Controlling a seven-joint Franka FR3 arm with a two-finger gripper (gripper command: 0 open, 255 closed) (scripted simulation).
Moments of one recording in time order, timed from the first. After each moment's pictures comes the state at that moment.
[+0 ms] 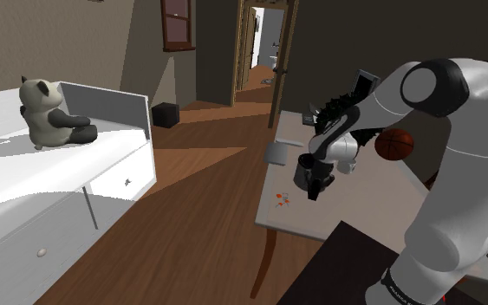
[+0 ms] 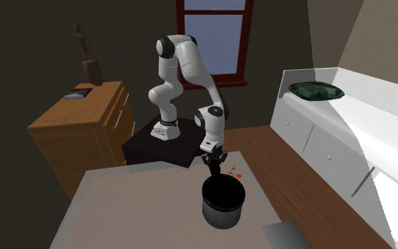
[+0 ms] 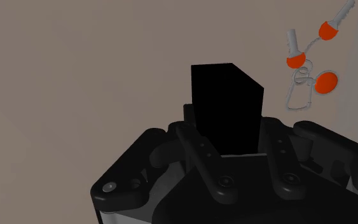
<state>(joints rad) -0.36 0.22 -0.22 -2.41 0.16 2.62 0.33</state>
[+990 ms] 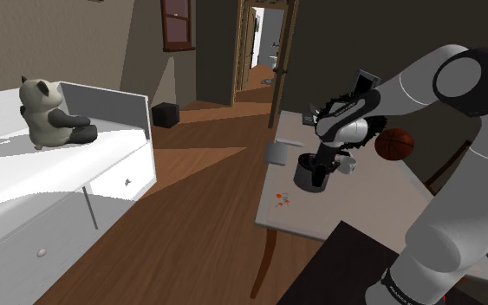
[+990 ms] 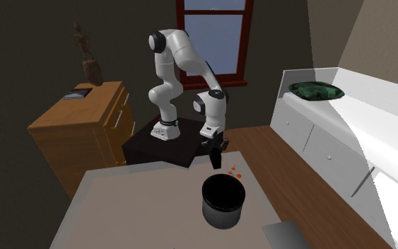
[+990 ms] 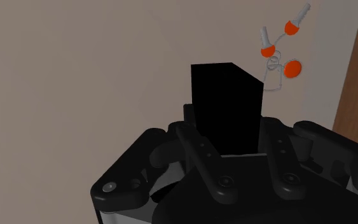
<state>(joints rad) -0.34 0.04 -0.25 -2.39 0.06 2.43 0.40</state>
